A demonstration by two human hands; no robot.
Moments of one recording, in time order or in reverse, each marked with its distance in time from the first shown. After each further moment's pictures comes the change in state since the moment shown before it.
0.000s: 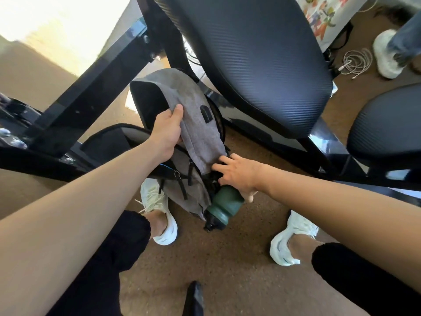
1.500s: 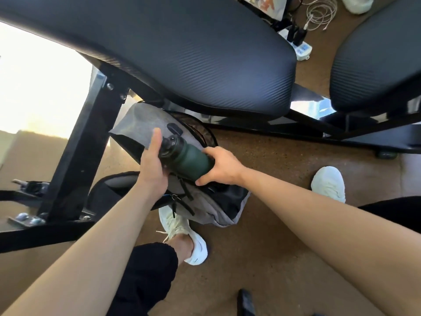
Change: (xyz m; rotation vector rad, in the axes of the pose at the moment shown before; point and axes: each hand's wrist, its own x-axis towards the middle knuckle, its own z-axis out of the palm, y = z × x) left_hand -0.014 -0.007 0.007 -0.021 -0.127 0.002; right_hand 0.022 -0.002 0.020 1.550 0.684 0.569
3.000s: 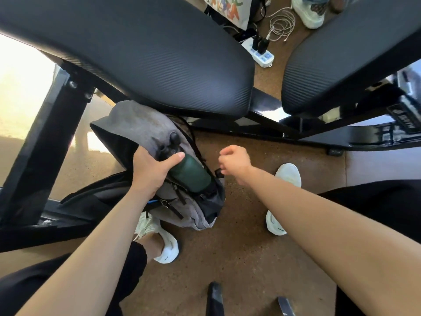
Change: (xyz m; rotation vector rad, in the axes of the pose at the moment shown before) left_hand -0.032 -0.025 0.052 0.487 -0.022 0.358; right_hand -0.057 0.065 -0.048 0.553 0.361 0.487
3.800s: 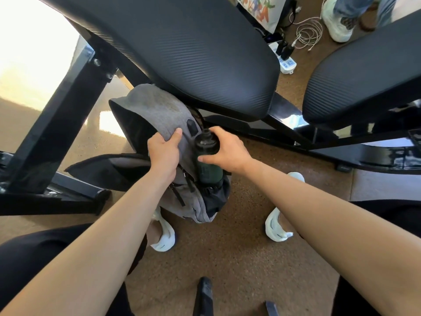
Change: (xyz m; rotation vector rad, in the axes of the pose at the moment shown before) left_hand 0.010 0.004 0.015 -0.358 0.270 -0.315; right_hand -0.009 -0.041 0.022 -0.607 -0.159 -0.625
